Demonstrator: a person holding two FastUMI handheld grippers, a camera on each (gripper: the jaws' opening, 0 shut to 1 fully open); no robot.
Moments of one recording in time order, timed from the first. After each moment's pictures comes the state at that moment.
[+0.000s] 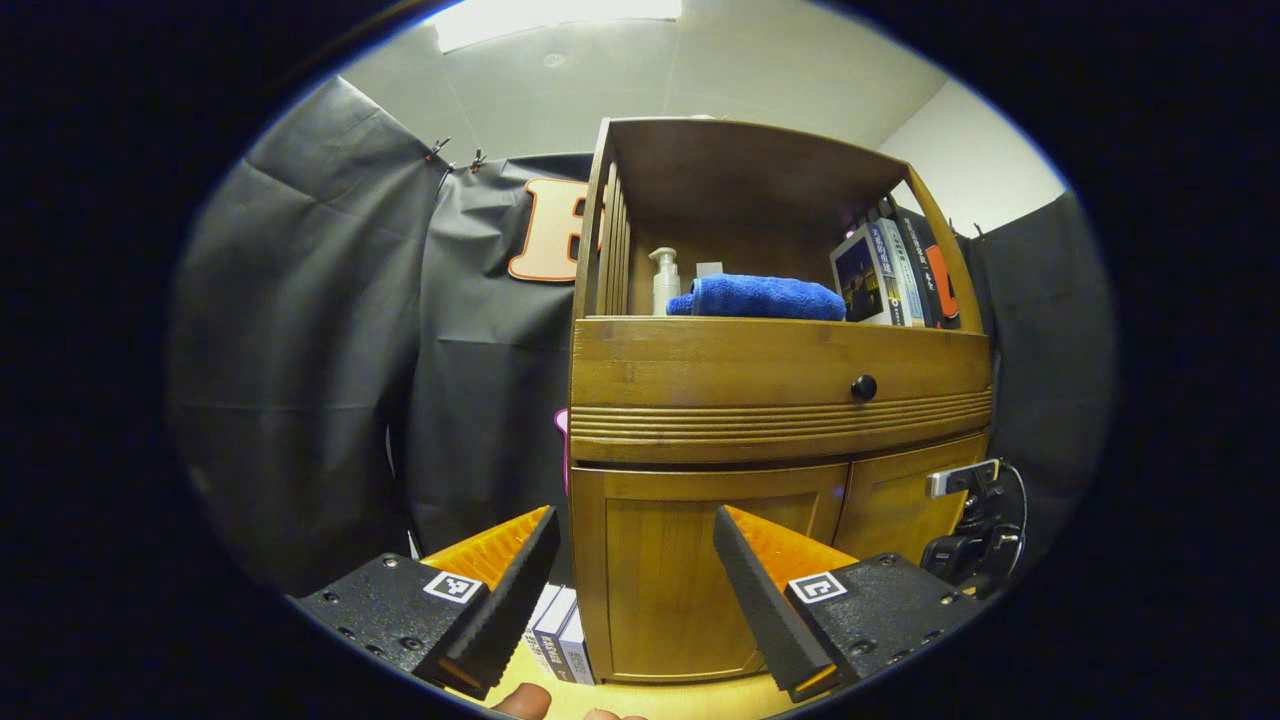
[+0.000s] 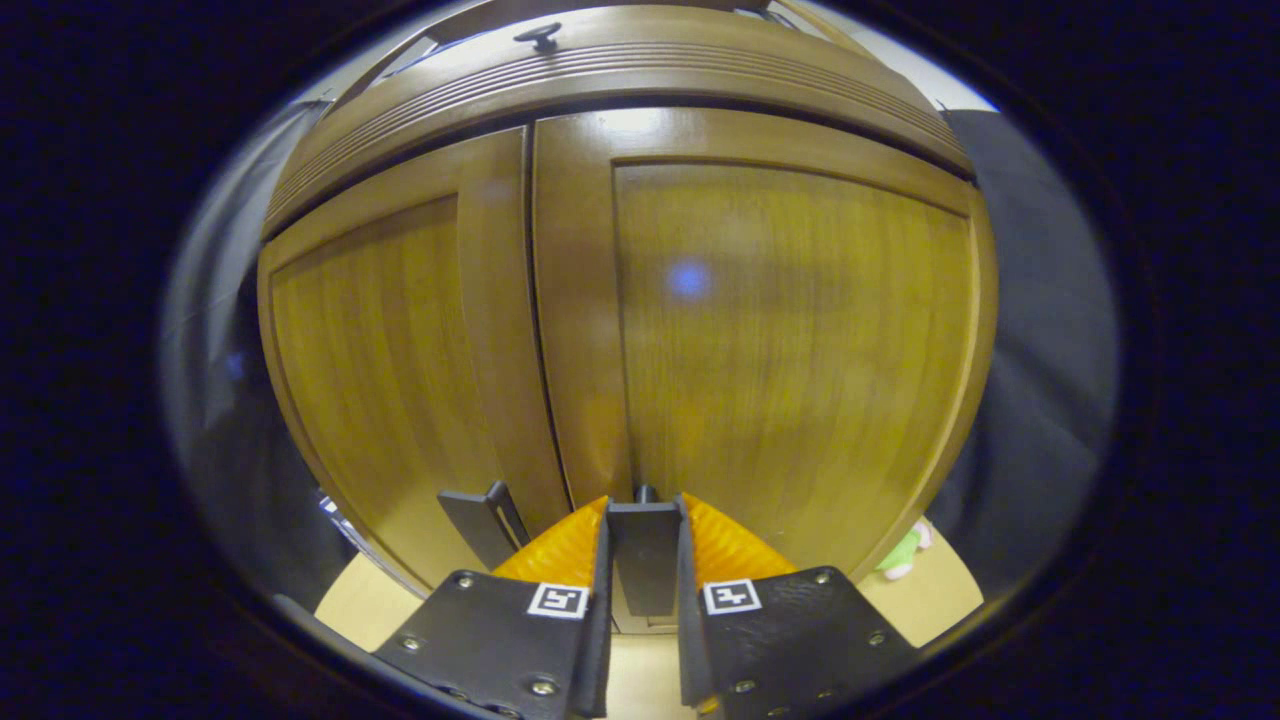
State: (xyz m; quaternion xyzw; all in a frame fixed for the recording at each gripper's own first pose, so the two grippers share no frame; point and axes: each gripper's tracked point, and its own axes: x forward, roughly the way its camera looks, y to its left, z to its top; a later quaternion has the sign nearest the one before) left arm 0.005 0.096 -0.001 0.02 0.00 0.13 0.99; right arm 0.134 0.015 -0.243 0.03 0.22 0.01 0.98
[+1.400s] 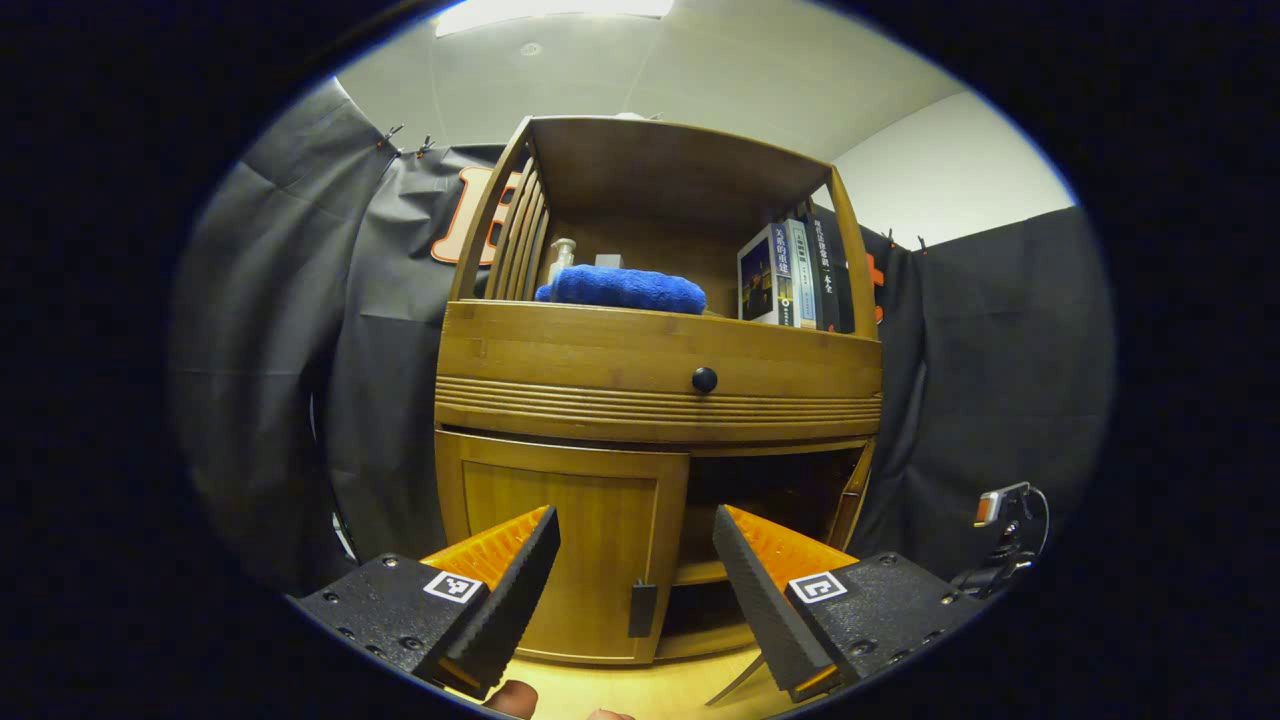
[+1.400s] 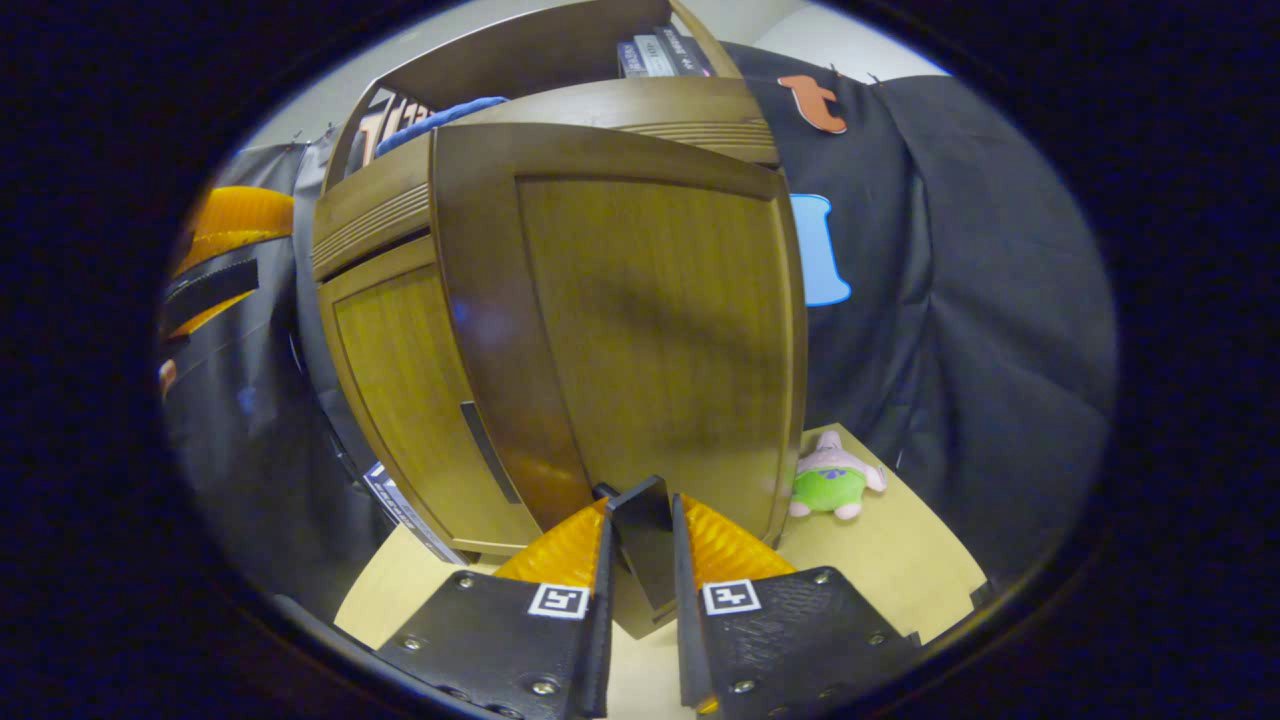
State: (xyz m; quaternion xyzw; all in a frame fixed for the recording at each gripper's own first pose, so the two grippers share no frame) left arm -0.002 -0.049 -0.014 -0.02 0.02 0.04 1.00; right arm -0.015 -0.078 -0.217 0.08 0.23 0.00 0.97
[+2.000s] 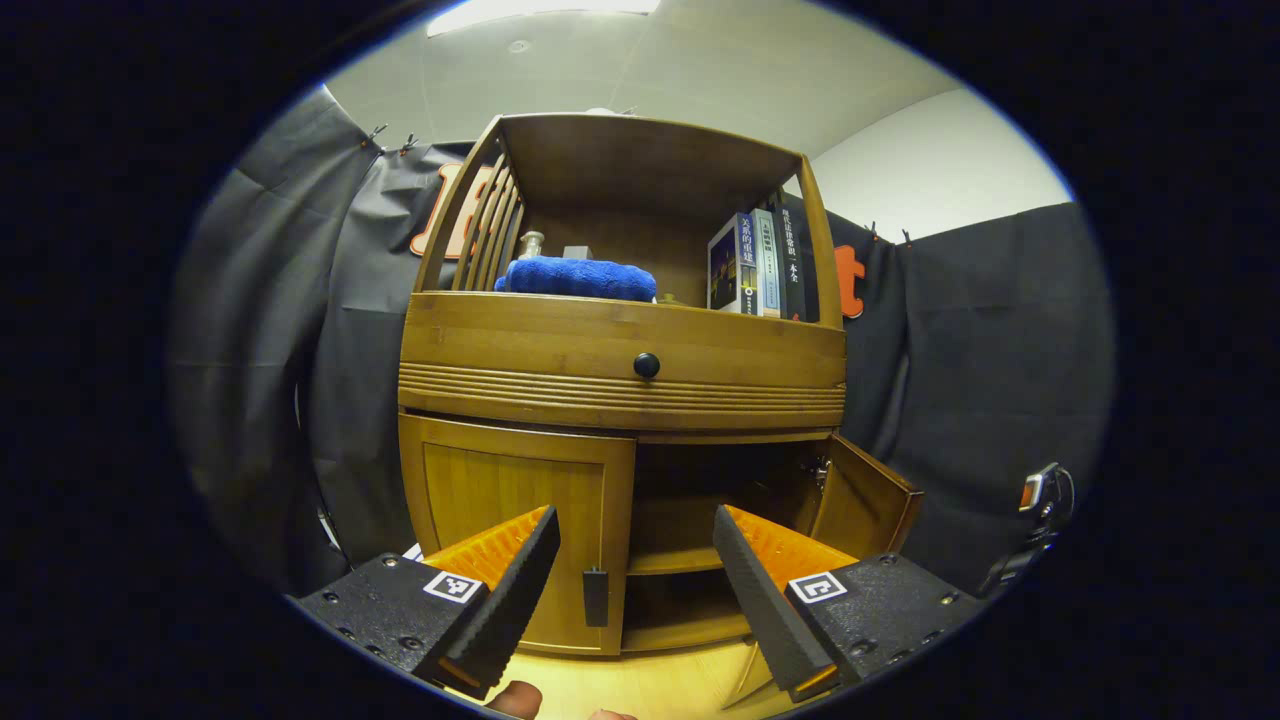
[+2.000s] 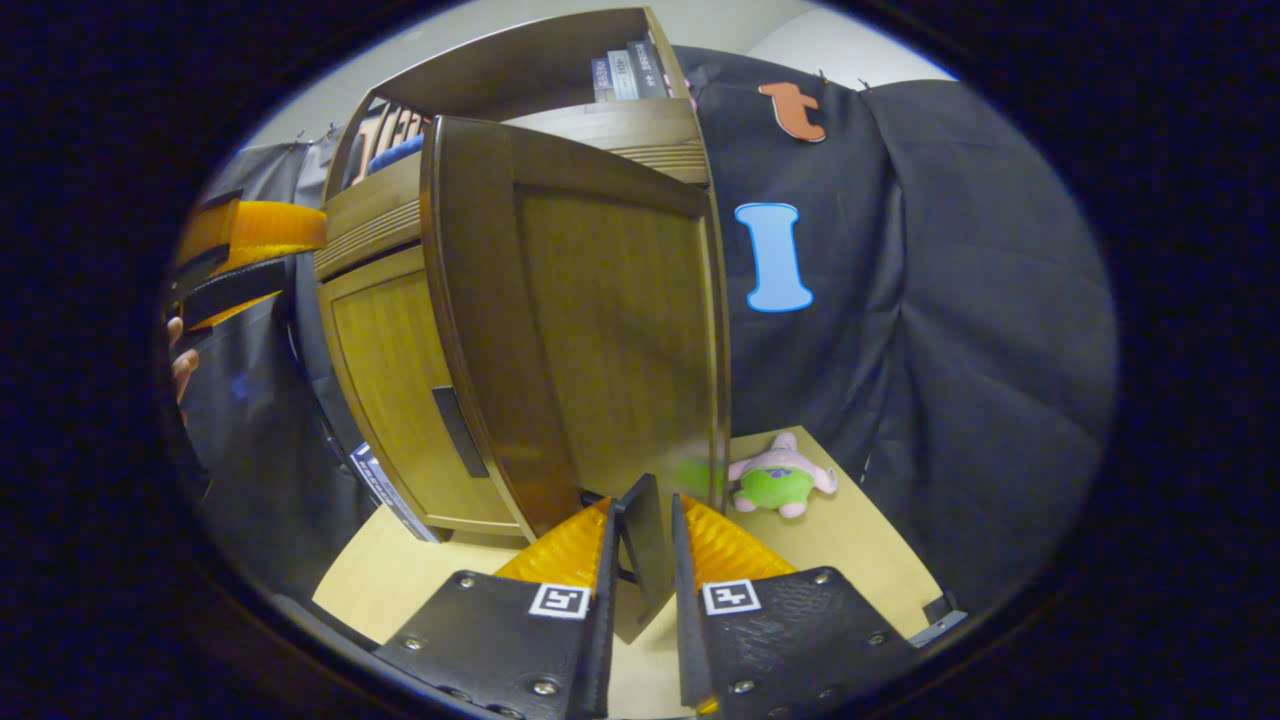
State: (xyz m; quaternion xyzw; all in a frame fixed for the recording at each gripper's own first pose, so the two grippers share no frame) left arm -0.005 -0.100 -0.023 -0.03 0.03 0.02 1.00; right arm -0.056 -0.147 -0.202 0.06 0.24 -0.02 0.97
